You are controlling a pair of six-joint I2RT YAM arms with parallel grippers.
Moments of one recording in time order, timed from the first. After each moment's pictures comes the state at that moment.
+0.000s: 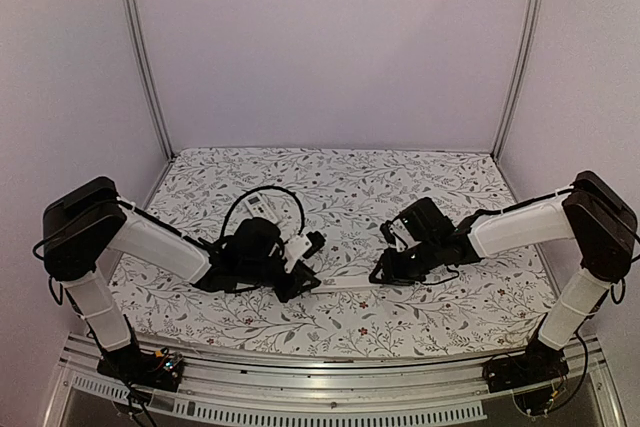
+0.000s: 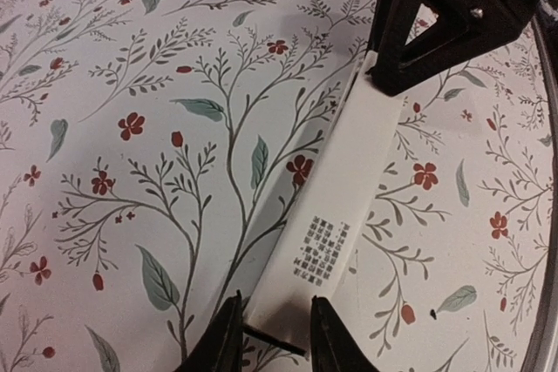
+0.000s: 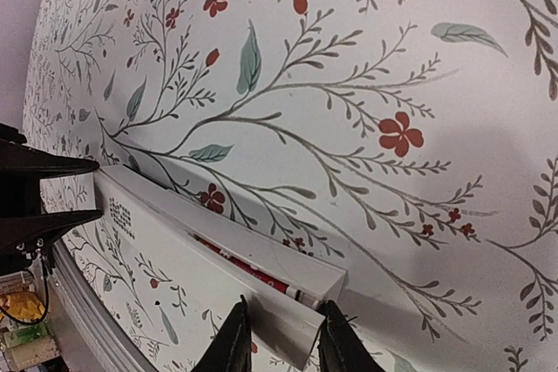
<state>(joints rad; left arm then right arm) -0.92 1.75 0.69 0.38 0.19 0.01 0.78 1.68 0.81 -0.08 -0.30 0.67</state>
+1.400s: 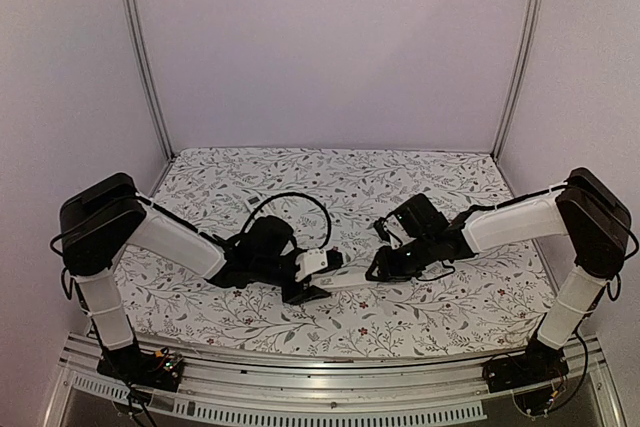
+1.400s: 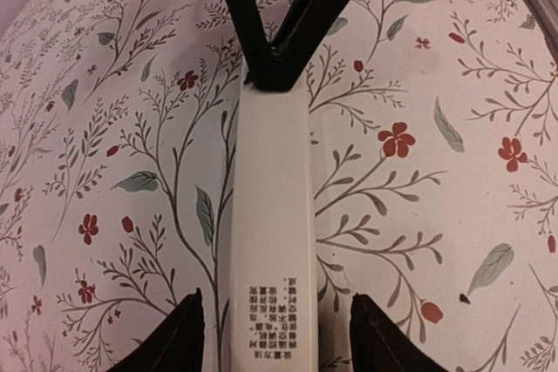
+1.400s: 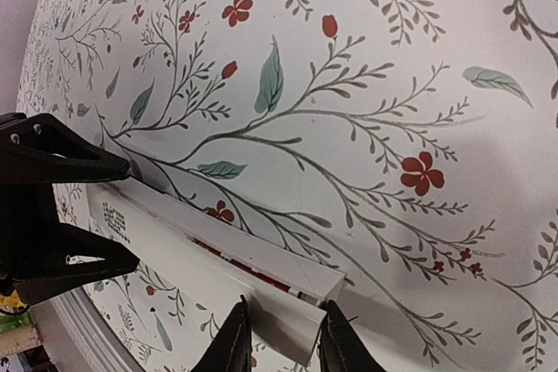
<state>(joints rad) -0.92 1.85 0.79 0.35 0.28 0.47 0.78 1.72 0.87 -0.11 -0.30 0.59</state>
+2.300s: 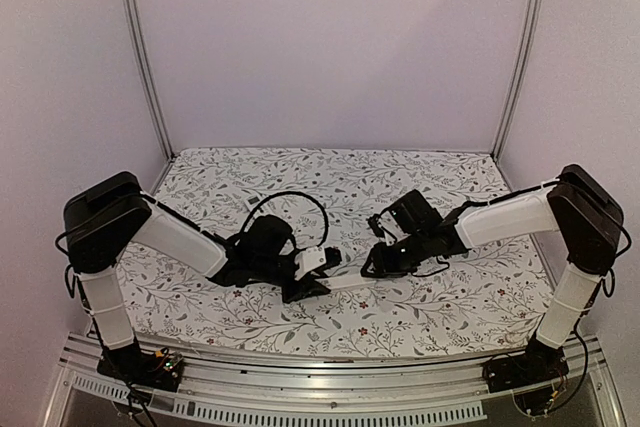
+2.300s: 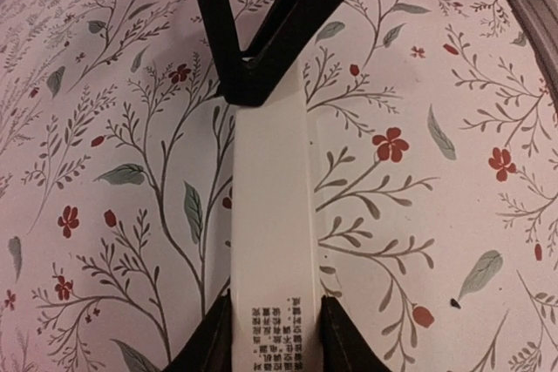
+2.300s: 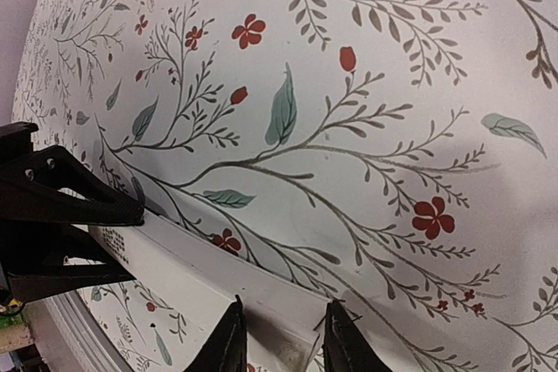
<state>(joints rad) -0.89 1.88 0.79 0.36 0.35 0.41 0.78 1.77 0.92 -0.12 -0.30 0.55</state>
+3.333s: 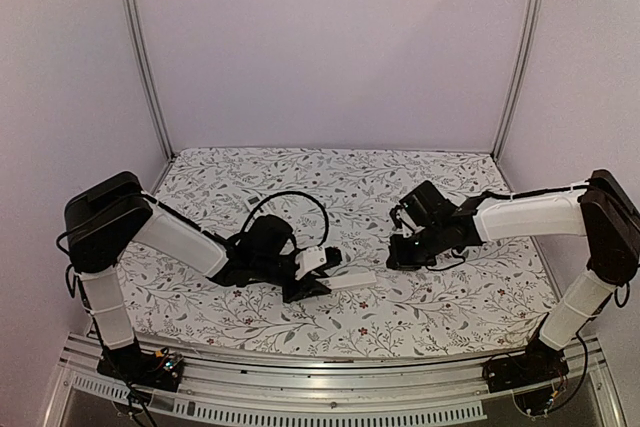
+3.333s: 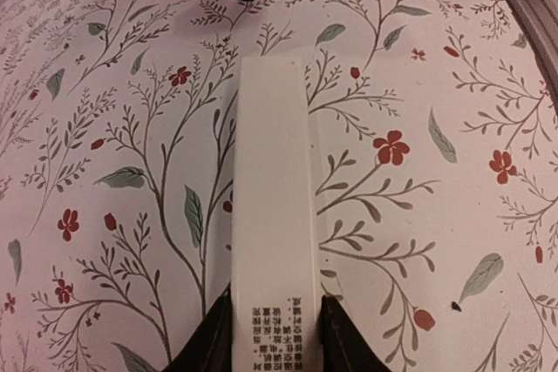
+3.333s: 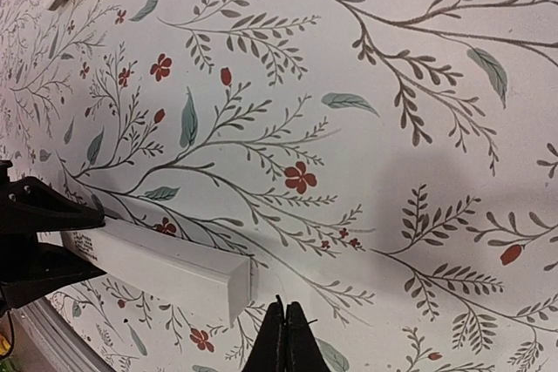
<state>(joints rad) -0.89 1.89 0.80 0.37 0.36 0.41 0.76 1.64 0.93 -0.31 -0.13 0.60</state>
